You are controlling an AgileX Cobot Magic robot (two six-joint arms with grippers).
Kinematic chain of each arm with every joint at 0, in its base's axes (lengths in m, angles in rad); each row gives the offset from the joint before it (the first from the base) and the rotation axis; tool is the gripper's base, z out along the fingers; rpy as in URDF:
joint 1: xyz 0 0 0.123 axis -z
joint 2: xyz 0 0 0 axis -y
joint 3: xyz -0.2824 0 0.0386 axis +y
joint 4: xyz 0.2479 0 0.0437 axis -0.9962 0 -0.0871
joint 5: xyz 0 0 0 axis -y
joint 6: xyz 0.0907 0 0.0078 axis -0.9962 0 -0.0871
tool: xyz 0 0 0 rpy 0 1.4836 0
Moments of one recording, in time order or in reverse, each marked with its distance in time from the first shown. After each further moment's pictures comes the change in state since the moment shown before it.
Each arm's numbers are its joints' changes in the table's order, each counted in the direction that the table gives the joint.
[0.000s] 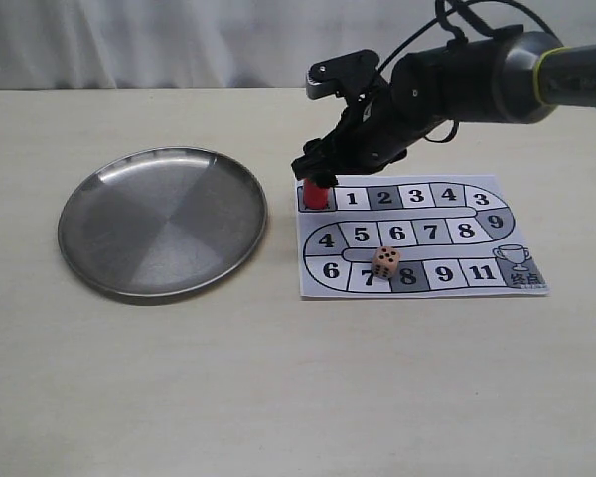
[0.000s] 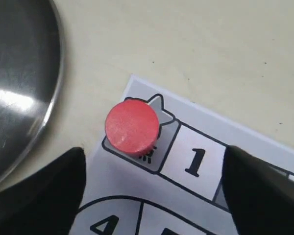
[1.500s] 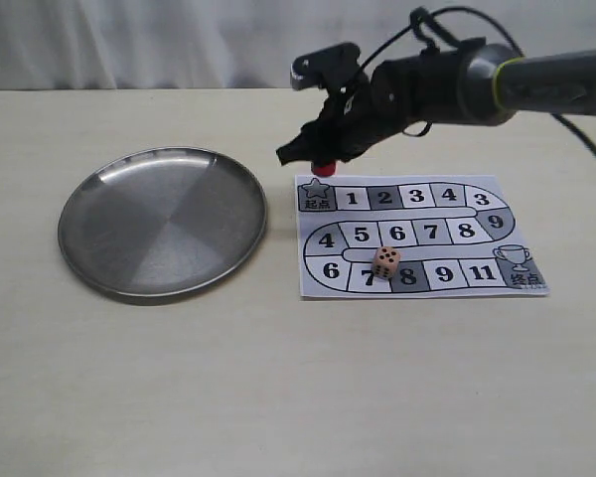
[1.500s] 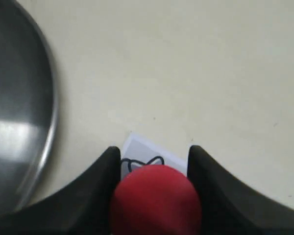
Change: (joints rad) left arm 0.000 0.000 0.000 0.000 0.000 0.000; right arm 0.002 -0.110 -0.123 -0.016 0.099 0.049
